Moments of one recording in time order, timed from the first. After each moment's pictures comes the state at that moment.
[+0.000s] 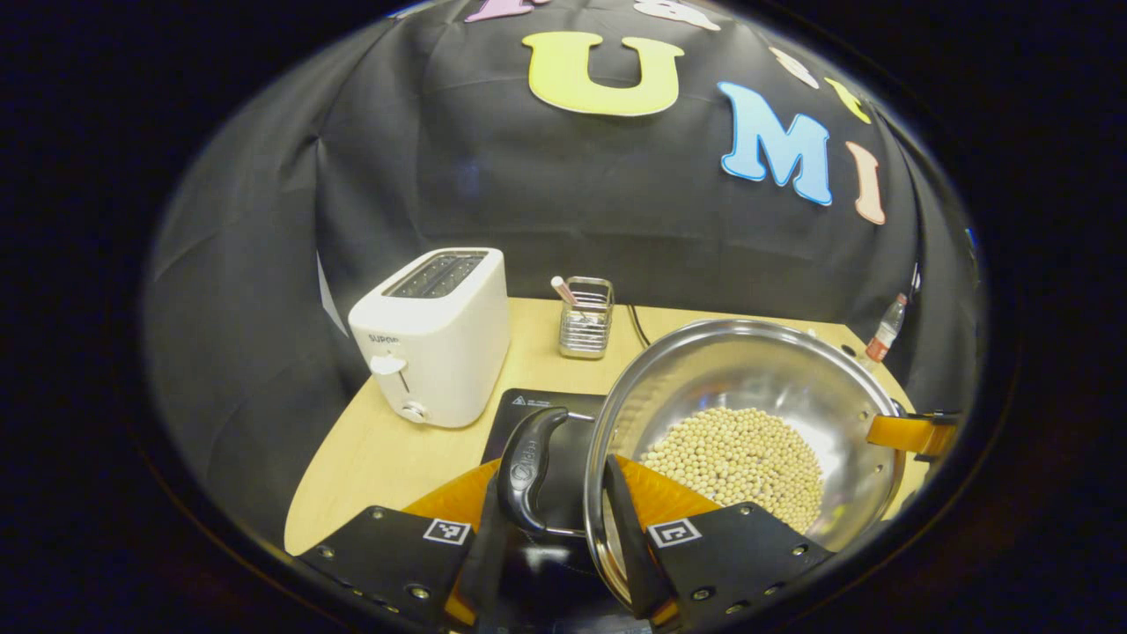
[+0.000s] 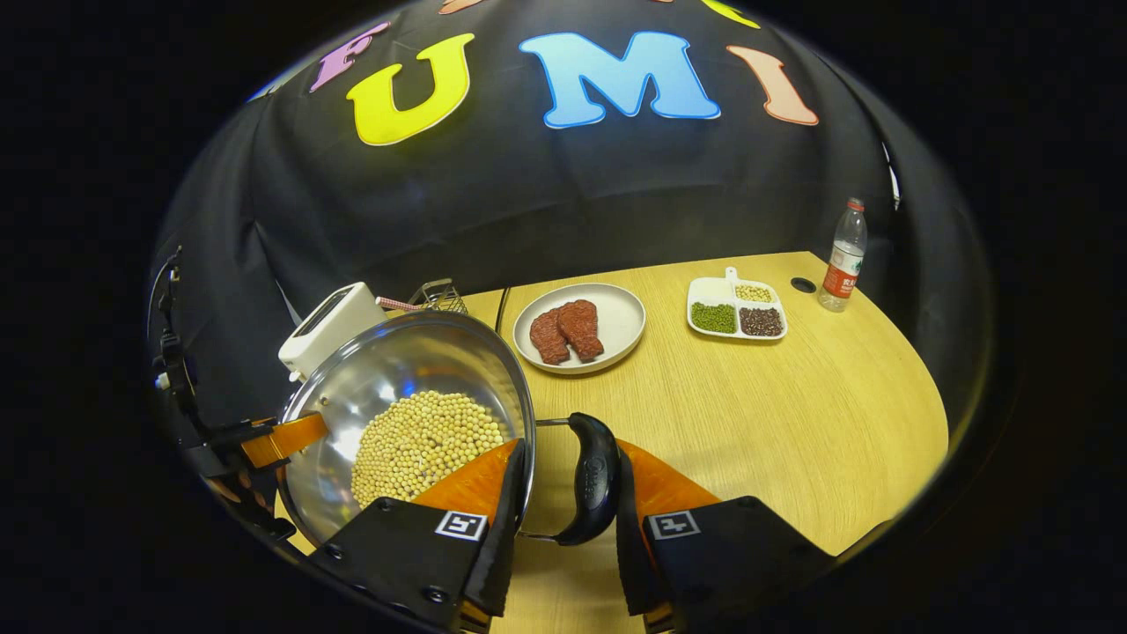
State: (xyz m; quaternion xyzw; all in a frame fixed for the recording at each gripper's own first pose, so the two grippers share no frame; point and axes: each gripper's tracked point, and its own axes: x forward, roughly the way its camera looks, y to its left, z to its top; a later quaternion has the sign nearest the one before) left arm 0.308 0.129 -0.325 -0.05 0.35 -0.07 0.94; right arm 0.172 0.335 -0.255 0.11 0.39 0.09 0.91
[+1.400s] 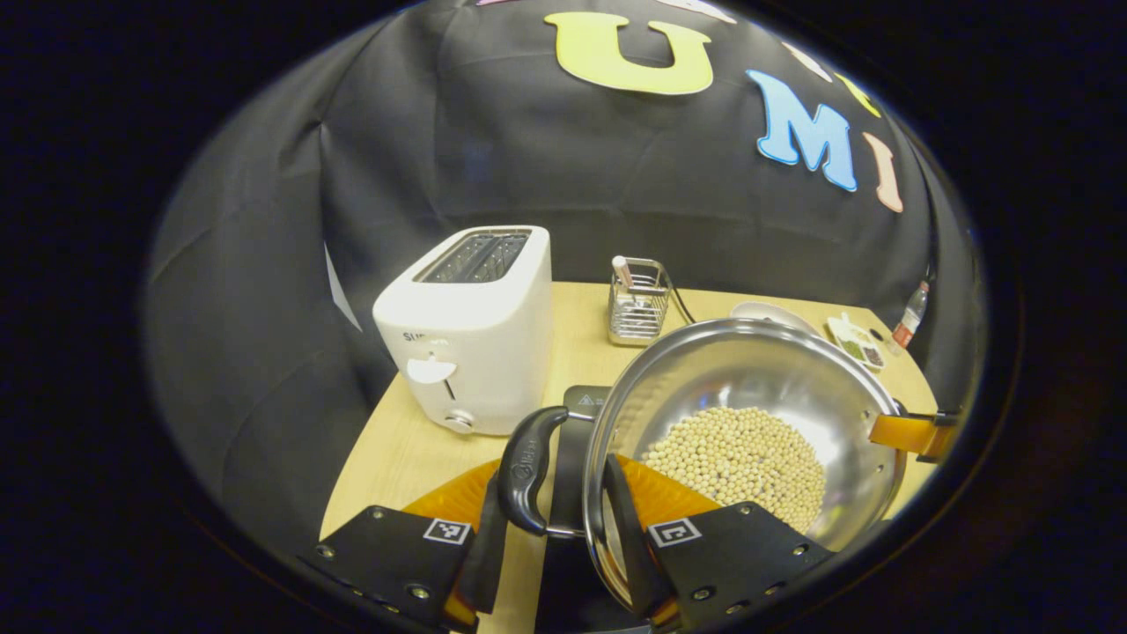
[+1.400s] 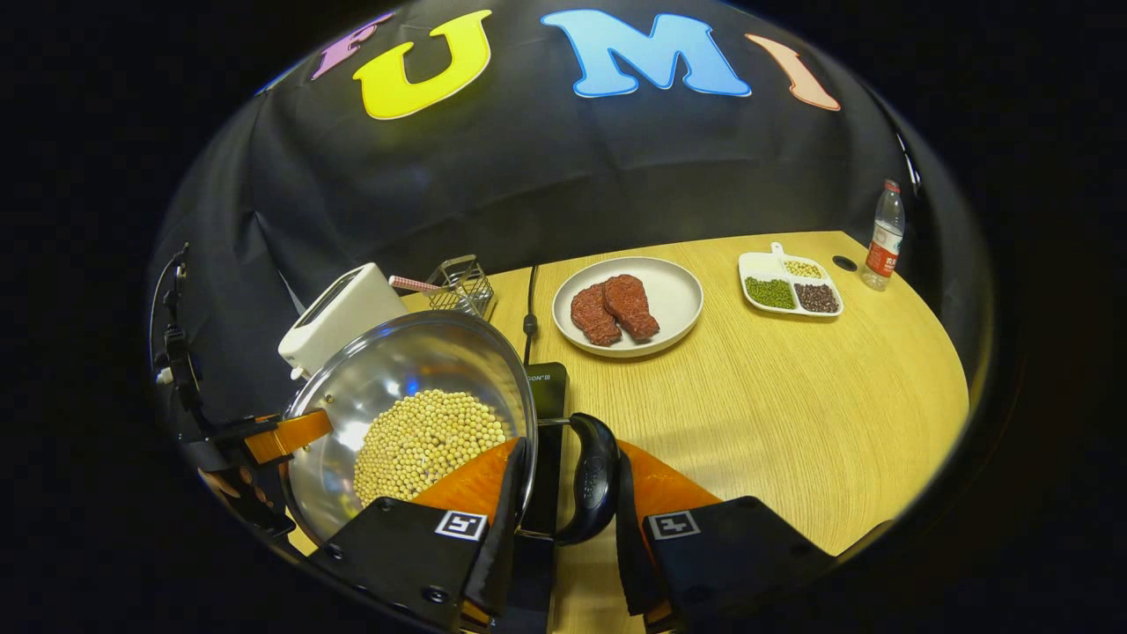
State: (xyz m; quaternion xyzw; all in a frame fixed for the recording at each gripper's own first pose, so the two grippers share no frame) left arm 0.341 0.183 -0.378 -0.04 0.37 -0.06 0.93; right arm 0.187 0.396 -0.291 0.12 0.42 0.11 0.89
